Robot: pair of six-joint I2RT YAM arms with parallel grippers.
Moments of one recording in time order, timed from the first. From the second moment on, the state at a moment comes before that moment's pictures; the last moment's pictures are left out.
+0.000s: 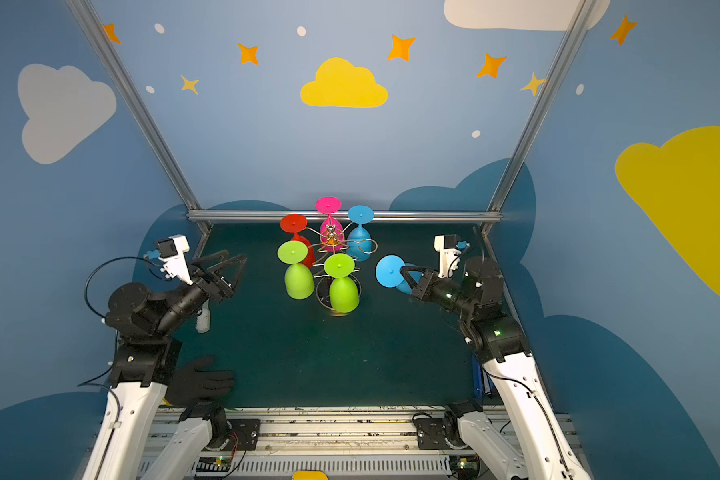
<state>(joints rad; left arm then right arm) 0.05 0.77 0.87 0.03 0.69 -0.58 0.27 0.87 1.07 -0.46 -0.55 0.60</state>
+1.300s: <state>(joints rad) -0.52 1.28 1.32 0.16 0.99 -0.63 0.60 1.12 1.42 -0.30 -0.69 0.46</state>
